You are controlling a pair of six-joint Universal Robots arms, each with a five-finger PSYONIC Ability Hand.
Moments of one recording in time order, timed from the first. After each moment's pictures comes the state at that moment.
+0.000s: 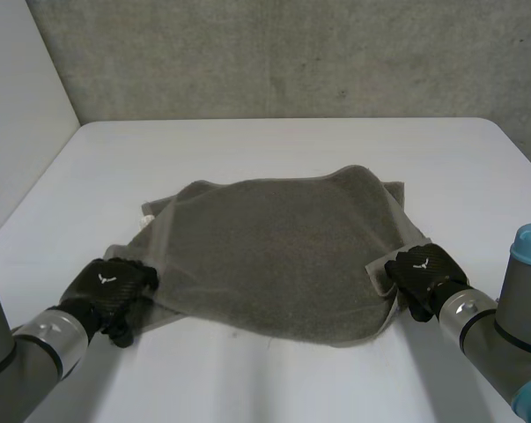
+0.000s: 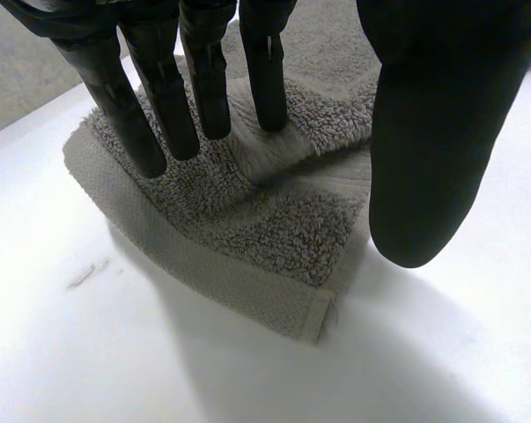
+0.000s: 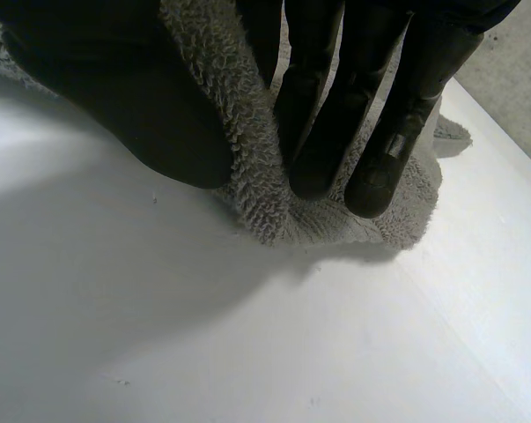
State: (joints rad) left arm 4.55 -1.73 -2.10 3.33 -1.34 3.55; right arm 1.83 -1.18 1.88 -0.21 1.41 2.53; left_hand 0.47 0.47 0.47 0.46 0.29; right_hand 0.95 1.17 1.18 1.19 0.99
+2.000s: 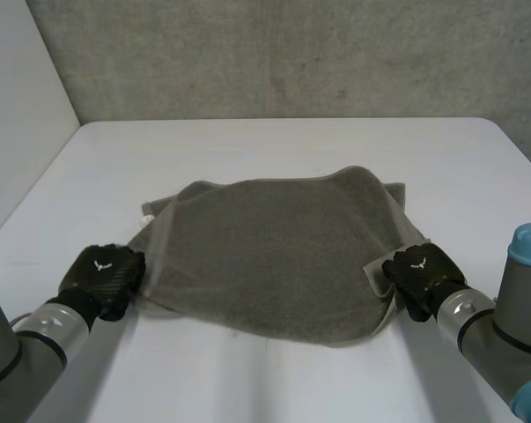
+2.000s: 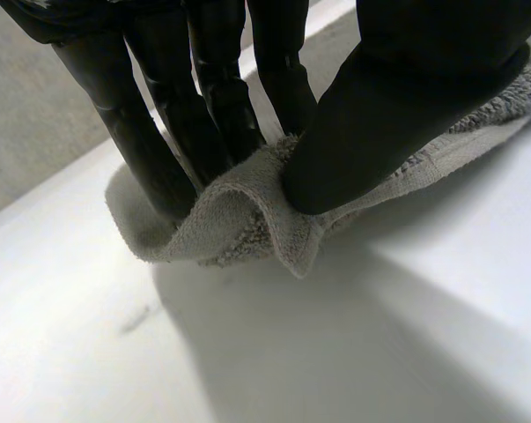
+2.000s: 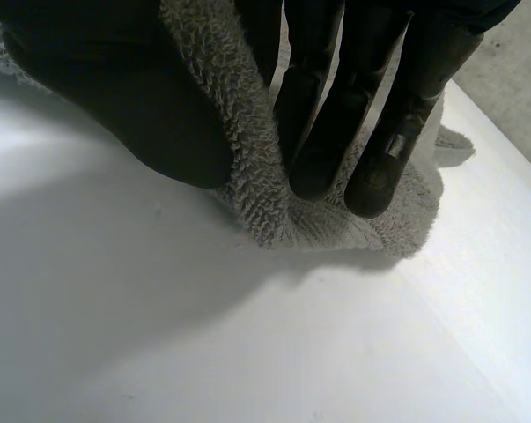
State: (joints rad) left arm 4.59 -1.78 -2.15 3.57 -1.30 3.55; right arm 1.84 -1.18 1.88 -0.21 1.41 2.53; left_hand 1.14 1.19 1.18 1.19 0.99; right_hand 0.95 1.17 1.18 1.19 0.99
